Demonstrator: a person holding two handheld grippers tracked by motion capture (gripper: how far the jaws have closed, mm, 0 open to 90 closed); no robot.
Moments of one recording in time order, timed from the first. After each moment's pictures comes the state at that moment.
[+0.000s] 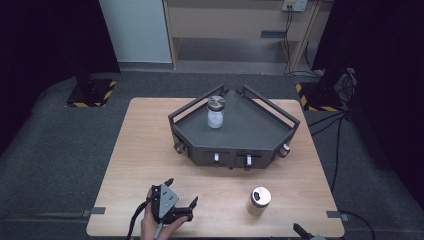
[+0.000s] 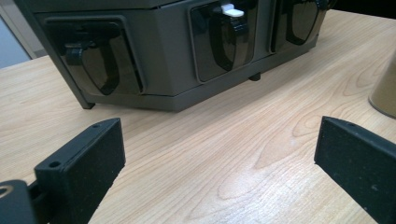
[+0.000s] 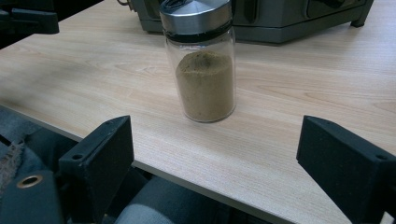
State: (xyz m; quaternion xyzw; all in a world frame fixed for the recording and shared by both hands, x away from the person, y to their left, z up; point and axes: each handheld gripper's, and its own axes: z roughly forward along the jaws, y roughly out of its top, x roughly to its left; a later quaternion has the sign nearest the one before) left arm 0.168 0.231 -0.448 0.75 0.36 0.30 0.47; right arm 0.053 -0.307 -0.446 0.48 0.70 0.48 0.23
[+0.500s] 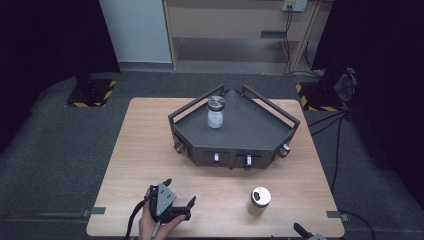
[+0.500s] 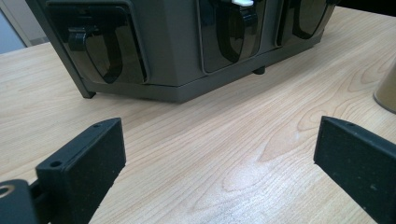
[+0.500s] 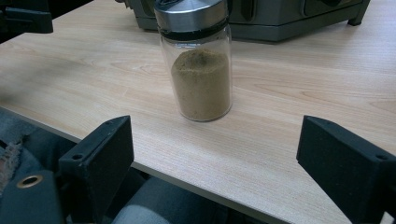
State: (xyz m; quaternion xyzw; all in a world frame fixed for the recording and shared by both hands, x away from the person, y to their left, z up) left arm 0.173 0.236 -0.449 0.75 0.37 0.28 0.47; right arm 0.055 -0.306 -0.446 0.48 0.70 0.48 0.23
